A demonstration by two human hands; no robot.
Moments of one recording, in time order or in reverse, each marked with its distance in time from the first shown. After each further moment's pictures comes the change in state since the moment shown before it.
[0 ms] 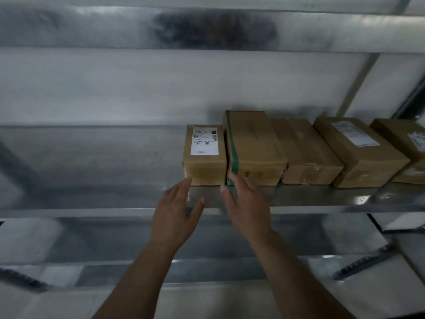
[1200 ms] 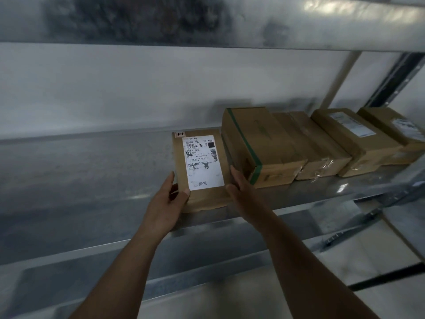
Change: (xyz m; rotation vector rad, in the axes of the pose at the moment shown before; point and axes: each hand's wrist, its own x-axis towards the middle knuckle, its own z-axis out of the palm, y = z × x) left_hand 0.083 -0.094 -0.029 -0.656 -0.342 -0.335; right_hand 0.059 -0.047 0.056 0.468 -0.202 0.316
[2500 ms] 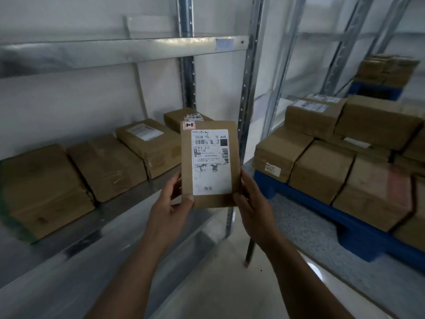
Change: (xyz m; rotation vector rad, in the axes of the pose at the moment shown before) left_hand -0.154 0.156 0.401 -0.057 -0.480 0.497; right_hand -0.273 0.197 -0.336 0.215 0.694 -0.021
